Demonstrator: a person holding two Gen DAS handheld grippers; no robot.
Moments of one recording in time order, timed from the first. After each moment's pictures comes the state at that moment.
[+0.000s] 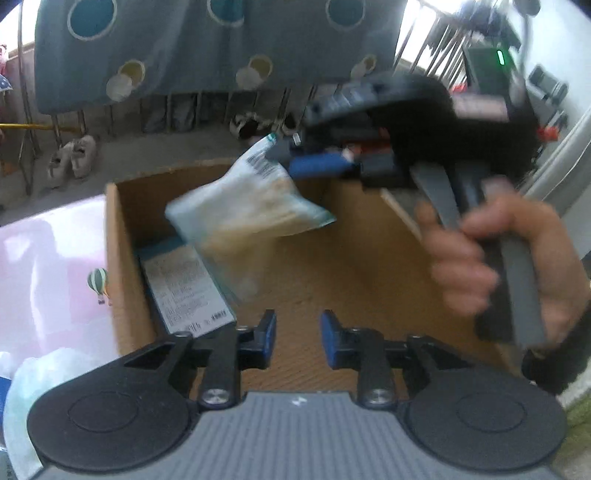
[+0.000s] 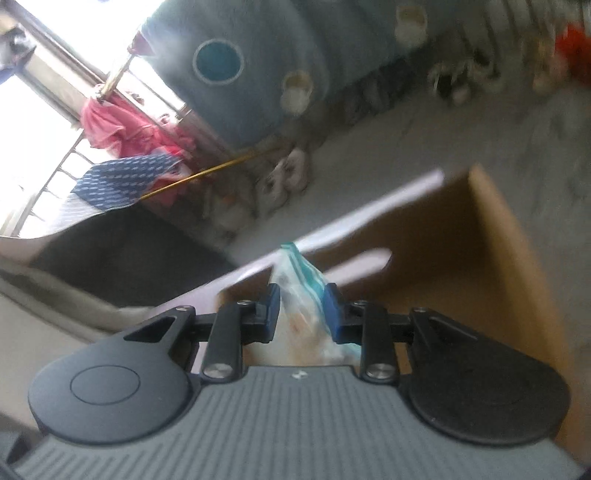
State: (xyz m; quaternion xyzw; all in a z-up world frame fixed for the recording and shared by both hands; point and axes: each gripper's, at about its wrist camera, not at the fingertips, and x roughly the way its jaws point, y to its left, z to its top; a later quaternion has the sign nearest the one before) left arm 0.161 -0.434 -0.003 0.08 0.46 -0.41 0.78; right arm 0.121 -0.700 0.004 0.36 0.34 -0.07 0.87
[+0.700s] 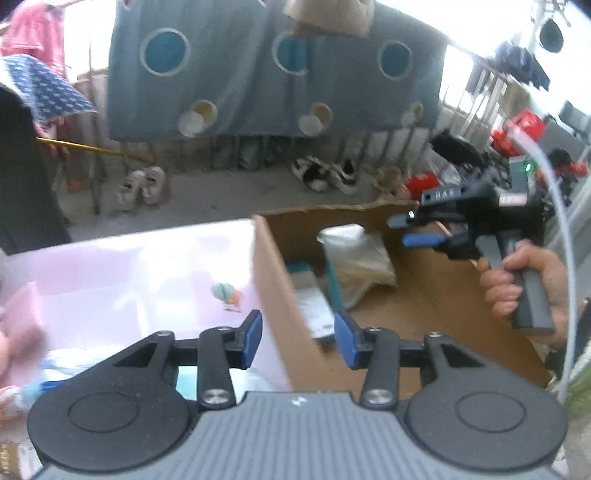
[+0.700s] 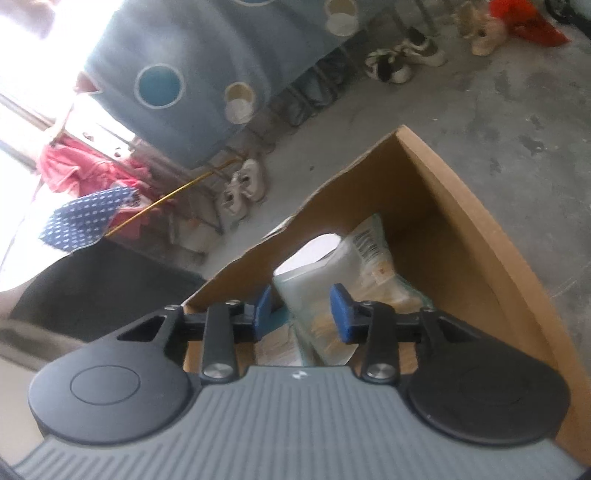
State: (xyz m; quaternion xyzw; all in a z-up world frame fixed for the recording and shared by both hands) left arm 0.172 -0.308 0.051 0.06 0.40 -0.33 0.85; right arm 0.106 -0.693 -0.020 0.43 0.34 -0.15 0.82
